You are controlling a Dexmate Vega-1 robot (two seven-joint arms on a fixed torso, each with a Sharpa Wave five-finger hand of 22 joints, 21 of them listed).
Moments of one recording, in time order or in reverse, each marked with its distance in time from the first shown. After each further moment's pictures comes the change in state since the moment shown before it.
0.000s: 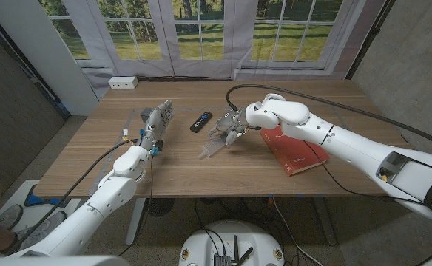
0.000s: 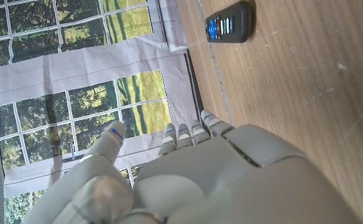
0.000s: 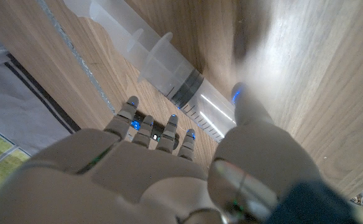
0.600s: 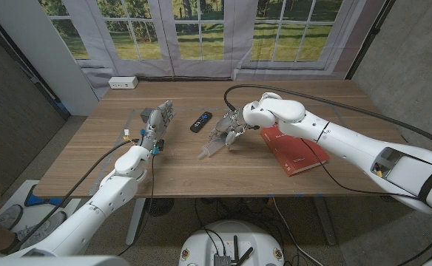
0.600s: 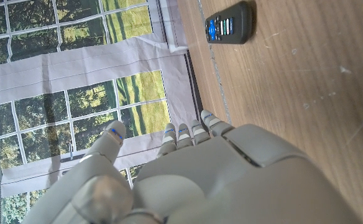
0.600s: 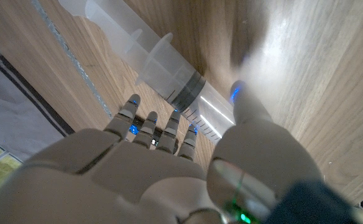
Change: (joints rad) left arm -0.013 -0.011 0.006 0.021 -0.004 -0.003 -0.008; left_hand 0.000 0.000 -0.002 0.002 0.000 0.004 -0.003 0.000 0.000 0.002 0.002 0.000 0.000 0.004 0.004 0.000 0.000 0.000 0.000 0.000 0.000; right arm 0.031 0.019 -0.026 0.051 0.015 0.013 -0.010; right_hand 0.026 0.000 -0.002 0.007 -0.022 0.112 0.004 0.027 0.005 0.111 -0.021 0.022 0.010 0.076 -0.051 0.039 0.003 0.040 -0.019 0.000 0.000
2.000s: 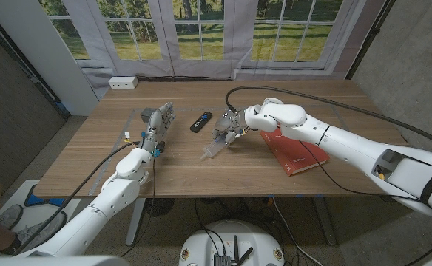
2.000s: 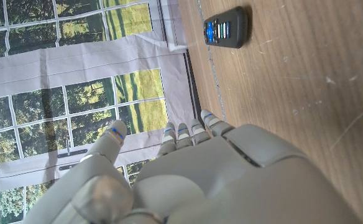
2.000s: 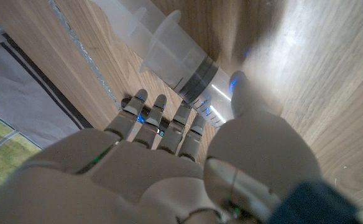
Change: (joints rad) left arm 0.014 -0.014 -0.002 0.001 -0.011 -0.013 0.007; left_hand 0.000 0.000 0.013 0.015 0.000 0.019 0.002 0.000 0.000 0.013 -0.002 0.000 0.000 0.014 0.003 0.000 0.000 0.004 -0.003 0.000 0.000; right arm -0.014 -0.013 -0.013 0.031 -0.049 0.022 -0.168; right_hand 0.107 0.036 -0.040 0.012 -0.037 0.444 -0.008 0.138 -0.001 0.404 -0.093 0.022 -0.010 0.225 -0.042 0.127 0.022 0.115 -0.066 0.000 0.000
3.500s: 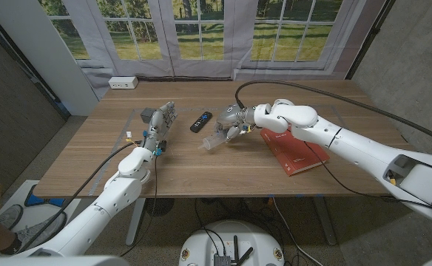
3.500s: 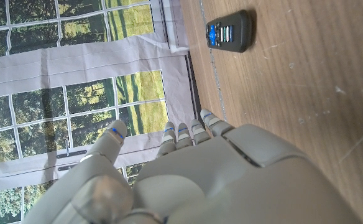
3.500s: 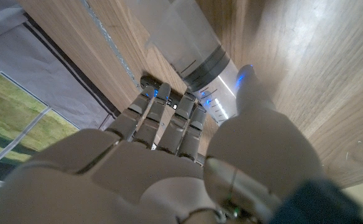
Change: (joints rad) left arm -0.020 -0.016 0.009 0.022 -0.005 -0.003 -0.014; left_hand 0.000 0.000 0.004 0.004 0.000 0.005 -0.006 0.000 0.000 0.000 0.000 0.000 0.000 0.000 0.000 0.000 0.000 0.010 -0.001 0.000 0.000; right arm -0.058 -0.064 0.083 -0.035 0.026 0.036 -0.185; right_hand 0.017 0.017 -0.080 -0.003 0.001 0.108 0.067 0.045 0.005 0.223 0.041 -0.038 -0.008 0.114 -0.004 0.093 0.037 0.077 -0.070 0.000 0.000
